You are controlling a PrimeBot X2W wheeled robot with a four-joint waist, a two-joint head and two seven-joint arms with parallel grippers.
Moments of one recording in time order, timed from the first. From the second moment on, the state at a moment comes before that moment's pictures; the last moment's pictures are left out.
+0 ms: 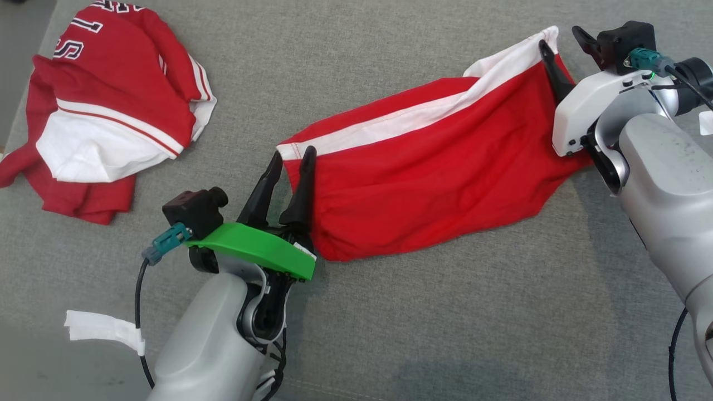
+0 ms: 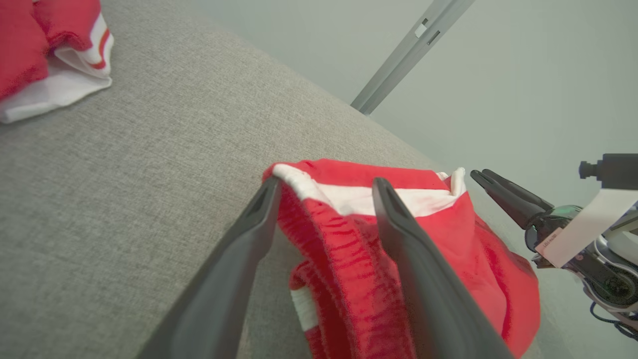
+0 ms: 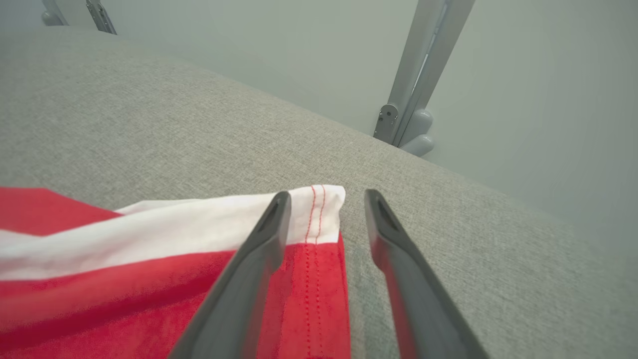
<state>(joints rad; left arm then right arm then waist) -0.49 0.05 -0.46 0.46 -0.87 -0.13 -0.26 -1.05 -0.33 0.60 0.99 0.42 0.13 -0.19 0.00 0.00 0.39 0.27</state>
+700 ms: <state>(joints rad) -0.34 0.05 -0.35 0.43 -0.74 -0.13 -0.26 -0.78 -0.33 0.56 0.94 0.63 0.13 -0.24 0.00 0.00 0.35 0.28</state>
